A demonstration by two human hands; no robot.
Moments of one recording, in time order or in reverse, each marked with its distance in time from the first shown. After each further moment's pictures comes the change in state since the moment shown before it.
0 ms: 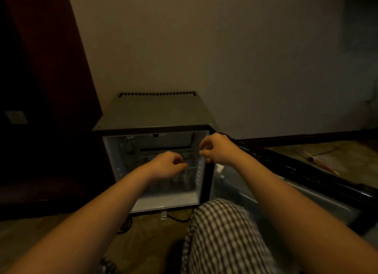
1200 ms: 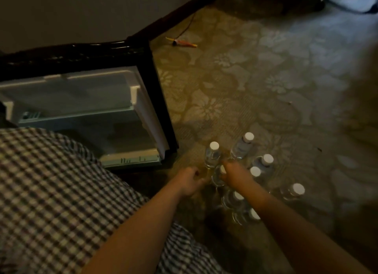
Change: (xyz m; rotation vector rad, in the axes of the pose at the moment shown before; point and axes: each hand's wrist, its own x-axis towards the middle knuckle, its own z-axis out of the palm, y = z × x) left_hand -0.115 0.215 0.405 0.106 -0.839 0.145; right_hand -0.423 0.344 0.164 0.121 -0.105 1.005
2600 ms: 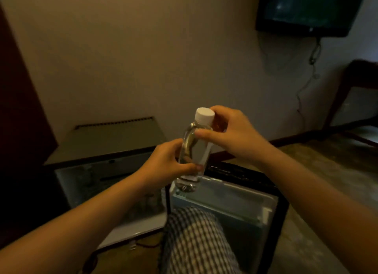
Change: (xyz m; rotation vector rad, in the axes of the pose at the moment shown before) left_hand -0.259 -0.077 -0.297 -0.192 1.032 0.440; right_hand -0.182 -0.400 -0.248 0.417 0.408 -1.310
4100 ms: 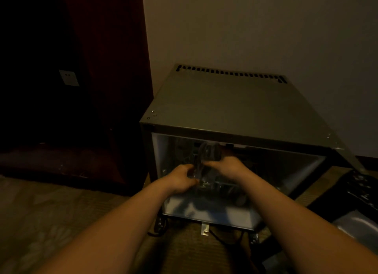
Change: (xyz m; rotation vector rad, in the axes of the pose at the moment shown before) left_hand -0.021 -0.383 -0.116 -0.160 0.051 -0.815; right_hand 0.170 0.148 0.432 0.087 -0.667 0.523
